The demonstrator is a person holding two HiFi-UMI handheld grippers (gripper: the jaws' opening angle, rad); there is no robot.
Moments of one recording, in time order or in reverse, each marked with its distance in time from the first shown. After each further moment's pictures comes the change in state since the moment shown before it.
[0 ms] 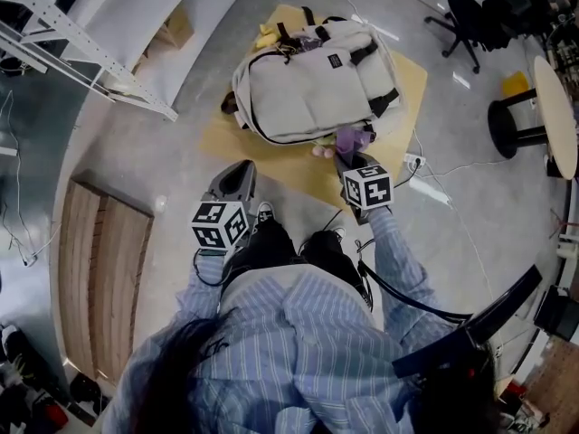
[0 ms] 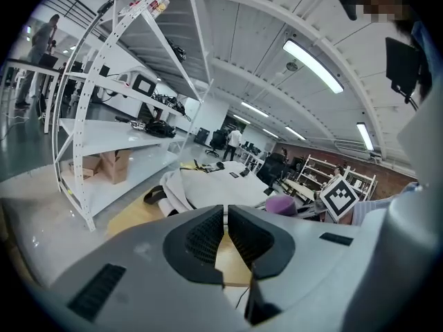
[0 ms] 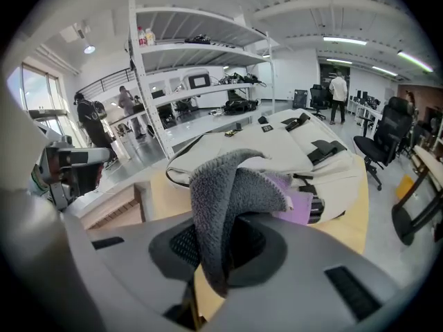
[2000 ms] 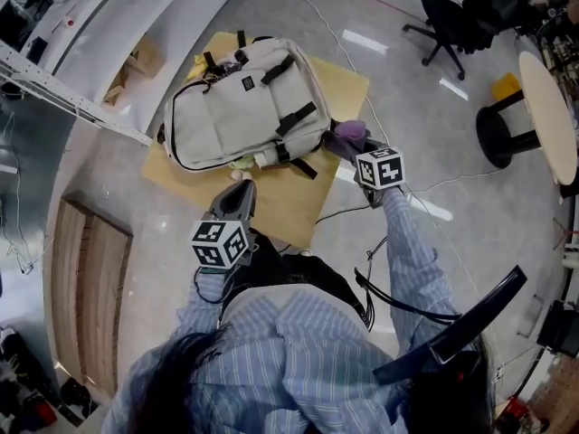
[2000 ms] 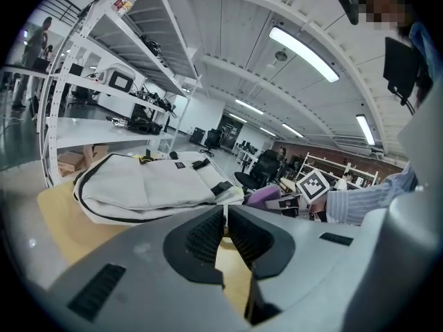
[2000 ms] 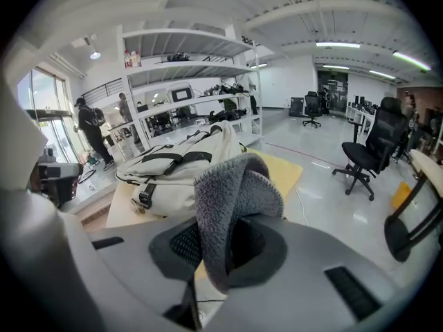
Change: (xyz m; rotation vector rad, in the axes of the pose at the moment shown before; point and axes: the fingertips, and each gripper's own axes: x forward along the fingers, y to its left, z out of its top) left arm 0.126 -0.205 -0.030 0.015 -0.004 0.006; right arm -0.066 -0.282 -0.007 -0.026 -0.061 0.015
